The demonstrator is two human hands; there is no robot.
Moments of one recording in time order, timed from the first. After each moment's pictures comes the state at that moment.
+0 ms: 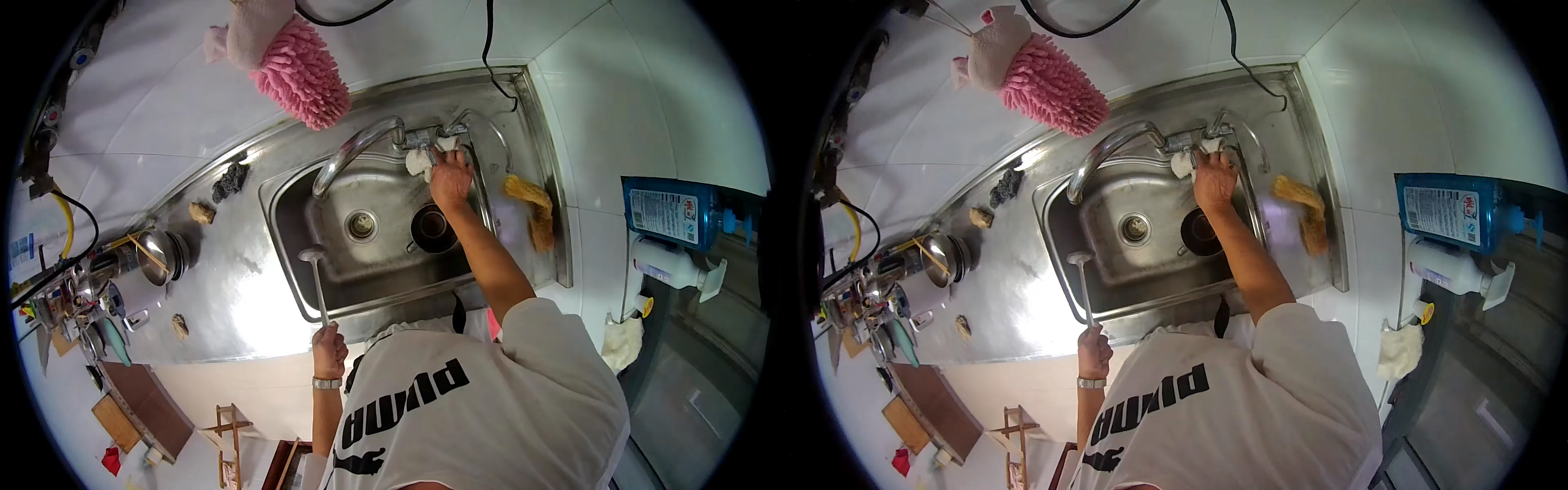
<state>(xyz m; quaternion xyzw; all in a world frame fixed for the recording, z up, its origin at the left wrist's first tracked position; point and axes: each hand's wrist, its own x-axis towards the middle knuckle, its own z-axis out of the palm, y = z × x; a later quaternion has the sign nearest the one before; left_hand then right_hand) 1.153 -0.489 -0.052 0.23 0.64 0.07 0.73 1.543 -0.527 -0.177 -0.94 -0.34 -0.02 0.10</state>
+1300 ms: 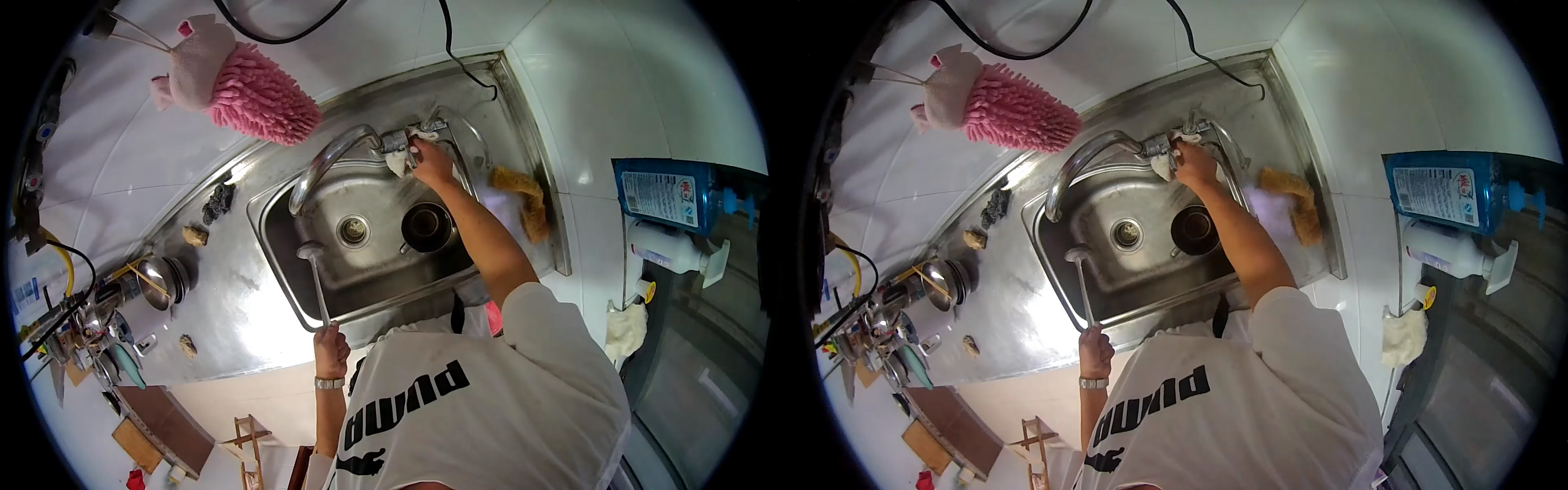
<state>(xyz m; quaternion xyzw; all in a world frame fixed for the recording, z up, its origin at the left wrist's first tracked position) 1.177 -0.483 -0.057 0.26 0.62 0.05 0.74 1.584 -0.516 -0.202 -0.91 -0.27 0.21 0.22</state>
